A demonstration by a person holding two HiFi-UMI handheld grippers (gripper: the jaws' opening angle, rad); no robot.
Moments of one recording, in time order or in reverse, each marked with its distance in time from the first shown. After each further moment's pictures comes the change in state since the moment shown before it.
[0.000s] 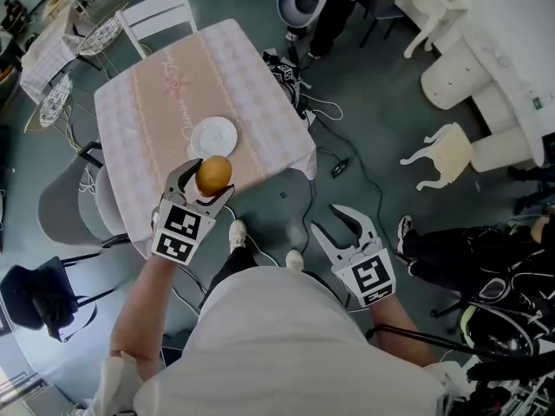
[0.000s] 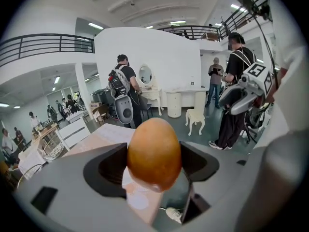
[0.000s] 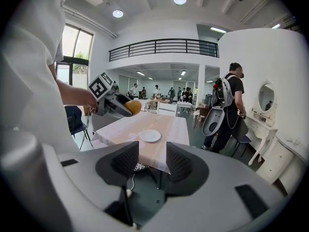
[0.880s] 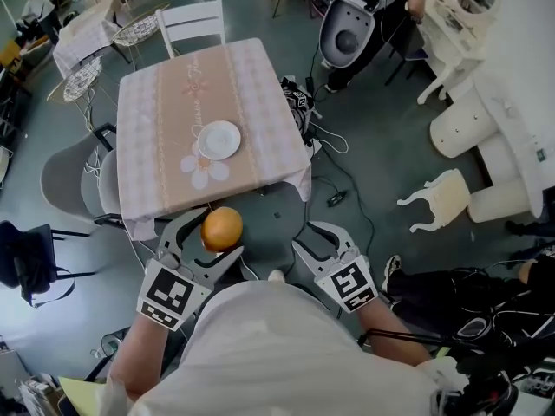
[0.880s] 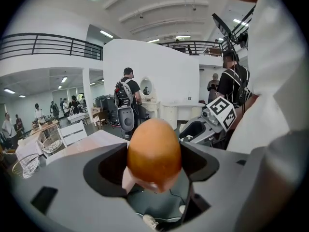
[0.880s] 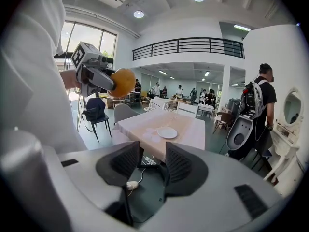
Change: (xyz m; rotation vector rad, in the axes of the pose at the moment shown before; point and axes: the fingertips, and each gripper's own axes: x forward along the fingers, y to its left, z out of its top) left arm -0.106 -0.137 0.057 -0.089 -0.139 0.014; right arm -0.021 0.019 -0.026 -0.165 0.006 0.244
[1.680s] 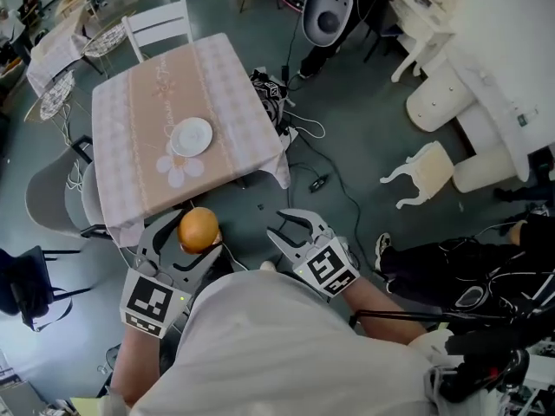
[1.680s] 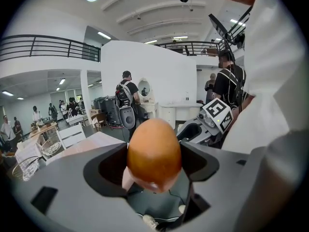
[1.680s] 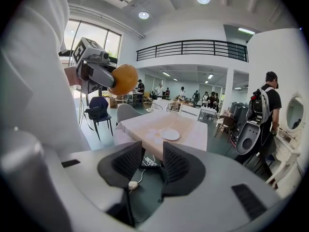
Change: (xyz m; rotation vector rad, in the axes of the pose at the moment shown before) left arm -0.012 -0.010 0.002 0.014 -0.004 -0.011; right arm 0.006 0.014 0.006 -0.041 -0.016 0.025
